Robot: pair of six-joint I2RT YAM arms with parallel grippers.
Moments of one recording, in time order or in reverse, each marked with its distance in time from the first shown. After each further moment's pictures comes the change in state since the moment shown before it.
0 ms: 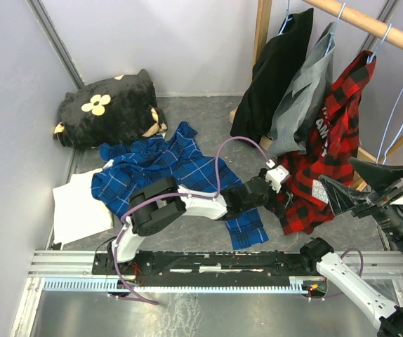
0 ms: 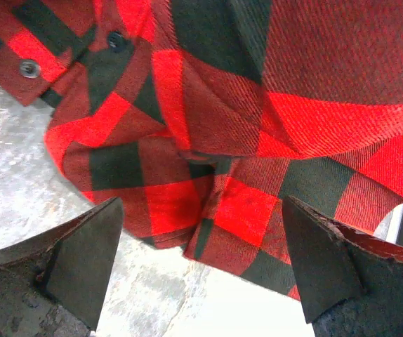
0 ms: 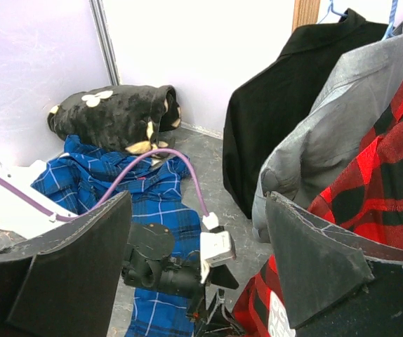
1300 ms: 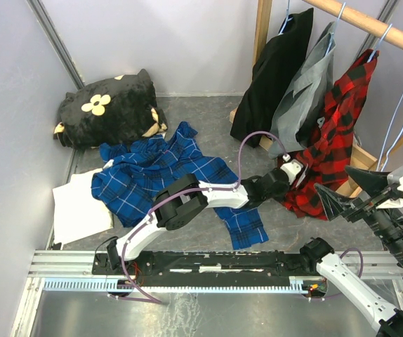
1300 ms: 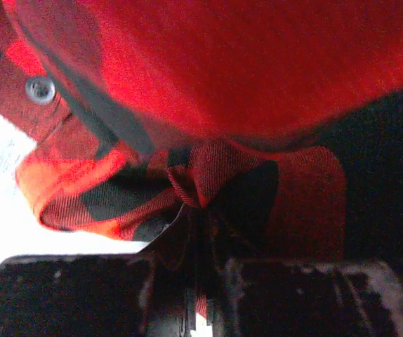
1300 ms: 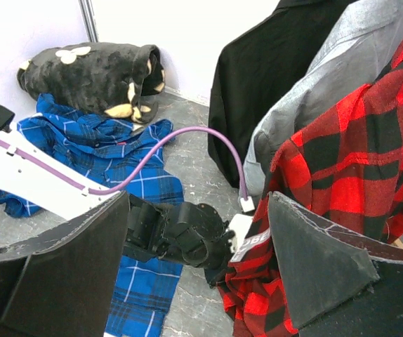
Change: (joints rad) left arm 0.032 0.313 0.441 -0.339 -0.075 0.053; right arm 0.000 -0.056 -0.085 -0.071 0.020 -0.068
